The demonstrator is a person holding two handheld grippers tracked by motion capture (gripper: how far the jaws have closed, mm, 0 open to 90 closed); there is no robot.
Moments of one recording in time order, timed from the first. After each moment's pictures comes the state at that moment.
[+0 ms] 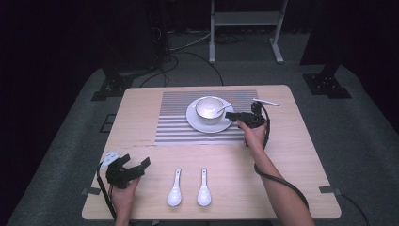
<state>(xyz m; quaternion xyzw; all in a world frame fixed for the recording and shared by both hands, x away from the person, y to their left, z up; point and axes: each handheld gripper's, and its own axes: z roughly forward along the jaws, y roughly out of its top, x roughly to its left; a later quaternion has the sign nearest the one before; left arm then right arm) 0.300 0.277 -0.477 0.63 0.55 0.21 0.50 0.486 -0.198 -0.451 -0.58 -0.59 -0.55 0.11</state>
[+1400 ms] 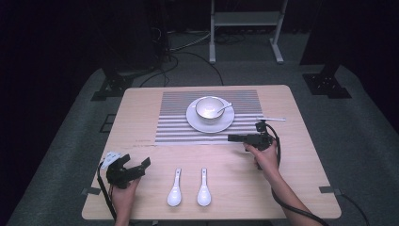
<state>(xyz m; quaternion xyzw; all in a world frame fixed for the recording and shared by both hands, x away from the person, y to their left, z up) 0.300 0.275 -0.476 0.64 0.55 0.22 0.50 0.414 -0.209 -0.458 -0.51 -0.66 -0.53 0.14</state>
